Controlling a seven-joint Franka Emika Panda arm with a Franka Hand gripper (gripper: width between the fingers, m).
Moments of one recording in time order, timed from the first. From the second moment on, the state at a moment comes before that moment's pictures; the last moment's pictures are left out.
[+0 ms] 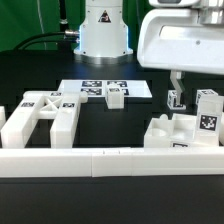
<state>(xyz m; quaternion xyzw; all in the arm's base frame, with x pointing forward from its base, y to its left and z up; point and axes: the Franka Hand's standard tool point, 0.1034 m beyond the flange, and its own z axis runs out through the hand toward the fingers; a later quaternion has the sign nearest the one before) 0.643 0.095 0.100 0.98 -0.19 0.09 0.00</state>
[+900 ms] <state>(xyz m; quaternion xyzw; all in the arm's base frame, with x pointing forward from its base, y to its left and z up) 0.586 0.046 0.112 0.99 -0.03 0.12 0.01</state>
